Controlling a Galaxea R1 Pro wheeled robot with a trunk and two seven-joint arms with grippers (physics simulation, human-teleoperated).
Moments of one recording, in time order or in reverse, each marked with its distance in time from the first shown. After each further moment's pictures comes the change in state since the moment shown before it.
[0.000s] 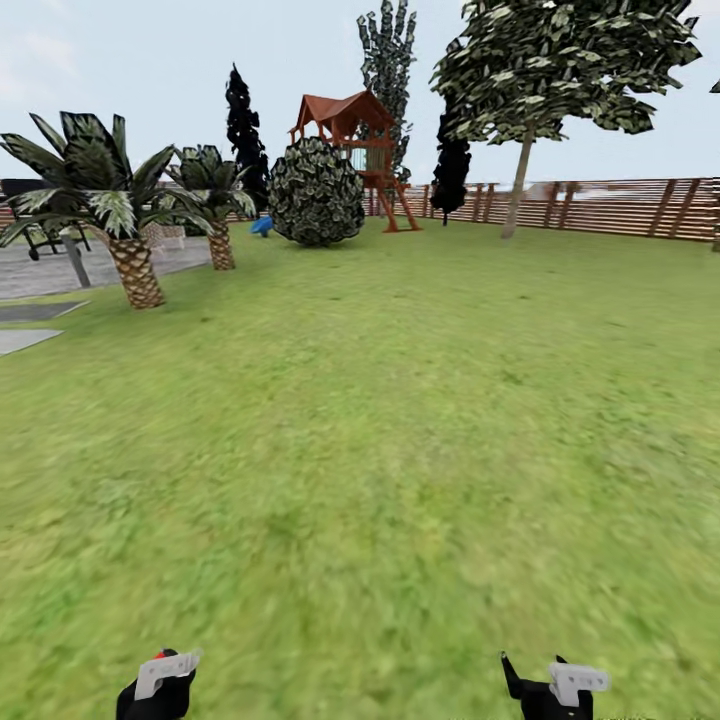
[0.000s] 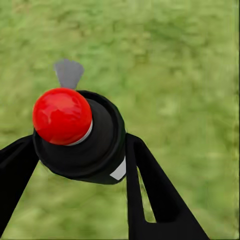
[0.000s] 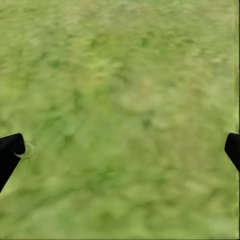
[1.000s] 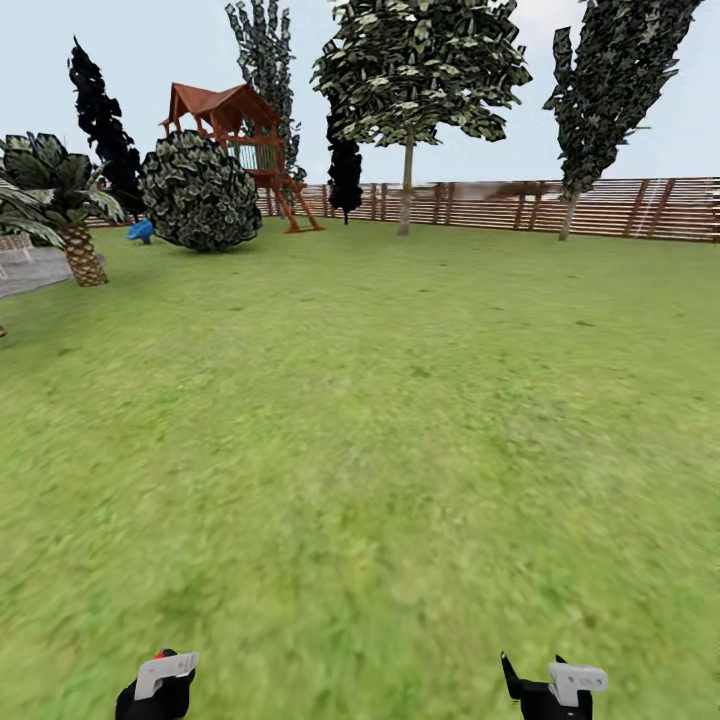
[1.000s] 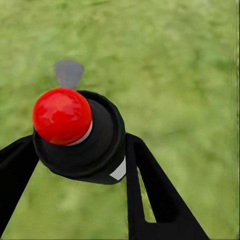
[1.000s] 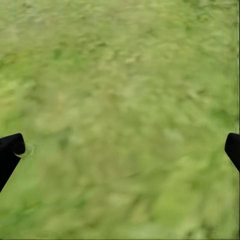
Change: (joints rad) left arm -0.001 0.000 0.000 0.000 0.000 0.004 0.002; right arm 0.000 0.002 0.000 0.000 0.000 0.000 0.000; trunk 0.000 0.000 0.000
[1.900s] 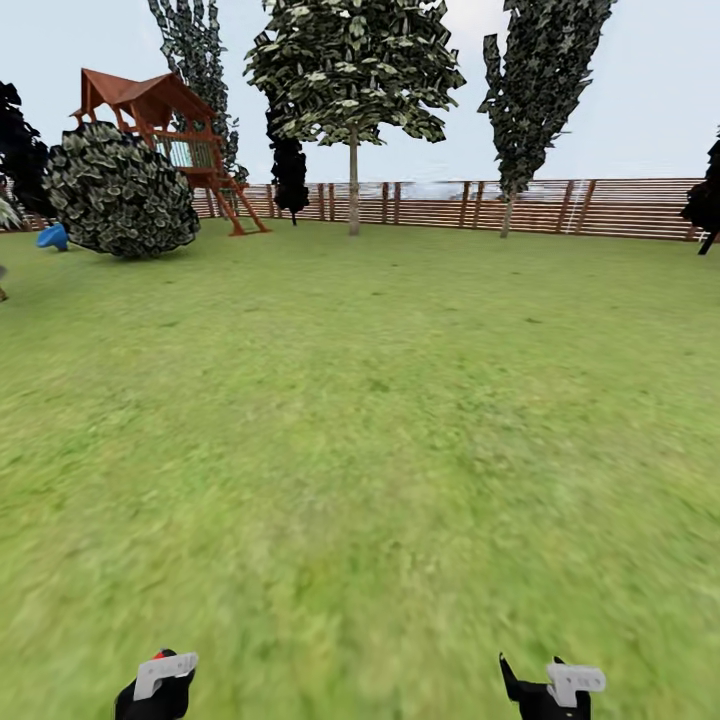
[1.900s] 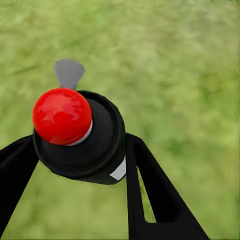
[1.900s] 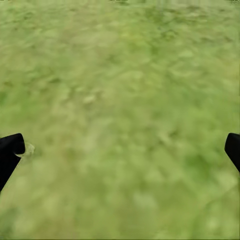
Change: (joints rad) left arm 0.001 0.001 0.001 0.000 0.001 -0.001 0.000; right arm 0.000 0.000 0.004 0.005 0.005 0.000 0.002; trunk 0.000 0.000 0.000
